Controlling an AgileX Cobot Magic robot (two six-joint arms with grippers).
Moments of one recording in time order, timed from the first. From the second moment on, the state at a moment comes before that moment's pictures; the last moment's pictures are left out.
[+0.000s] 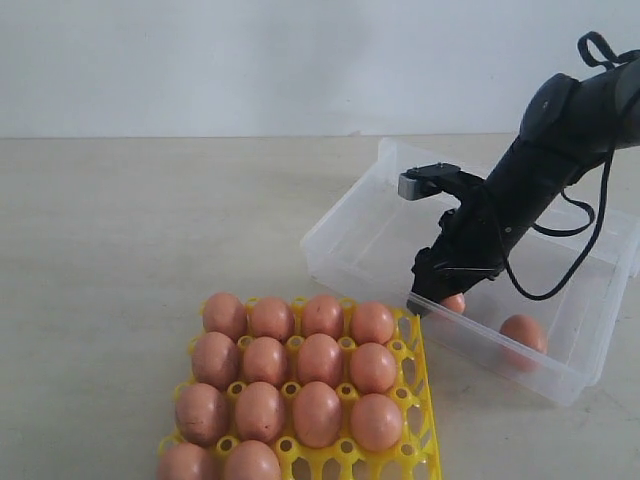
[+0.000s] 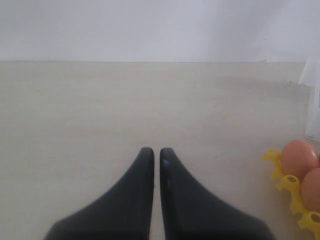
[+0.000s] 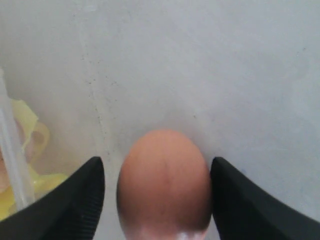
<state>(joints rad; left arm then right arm) -0.03 0.00 0.00 -0.18 0.32 0.14 0.08 2.08 -1.30 0.54 0.92 -0.84</state>
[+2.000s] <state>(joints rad) -0.03 0.00 0.00 -0.18 0.32 0.14 0.20 1.37 -0.68 -0.73 -0.75 0.70</state>
